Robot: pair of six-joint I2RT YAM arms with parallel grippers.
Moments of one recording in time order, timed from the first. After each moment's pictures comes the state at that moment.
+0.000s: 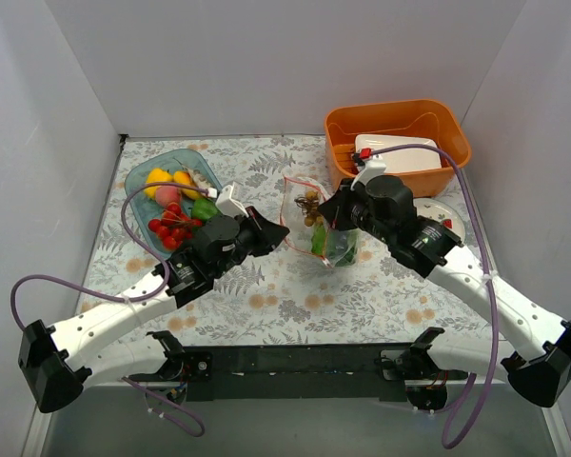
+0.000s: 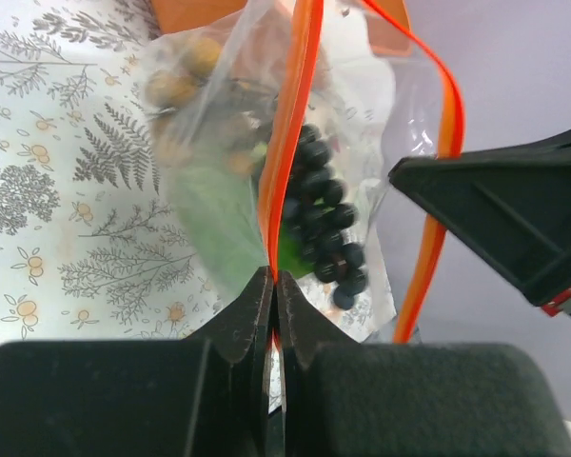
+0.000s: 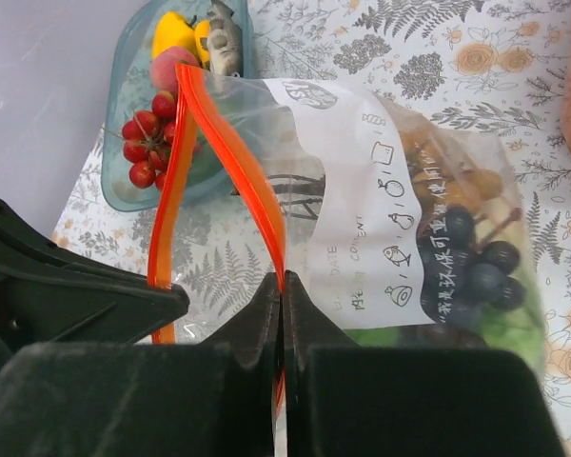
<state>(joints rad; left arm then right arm) -0.88 1.00 0.82 -0.07 -0.22 -0.91 0.78 1.09 1.10 -0.35 0.08 0.53</state>
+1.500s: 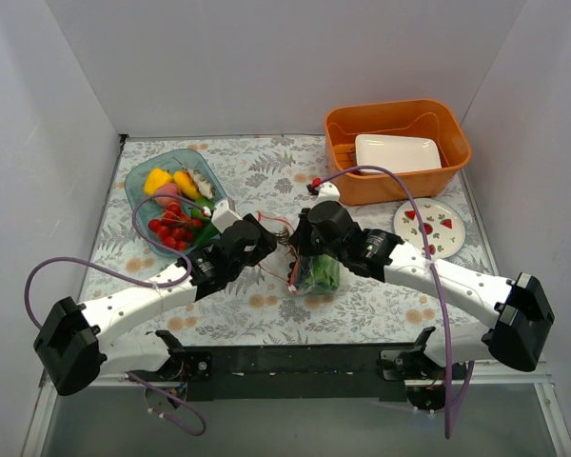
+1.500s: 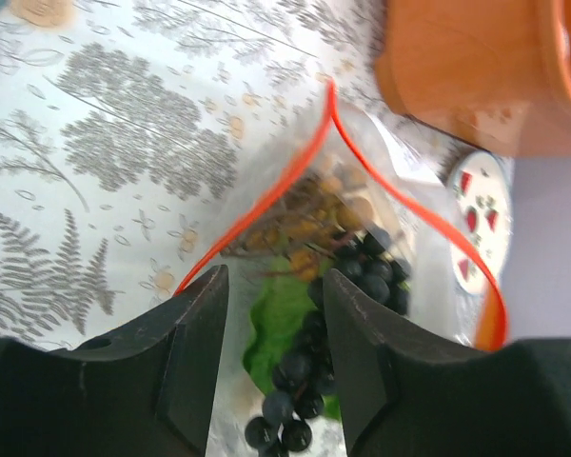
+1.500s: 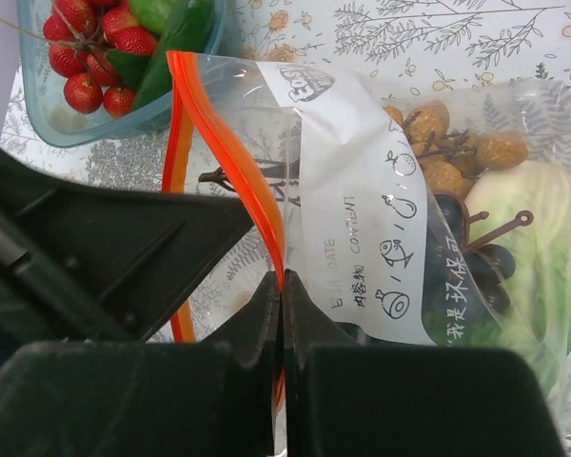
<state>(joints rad) -0.86 1.14 0.75 -0.19 -0.45 -1.14 0.97 1.32 1.04 -0.29 0.23 0.68</state>
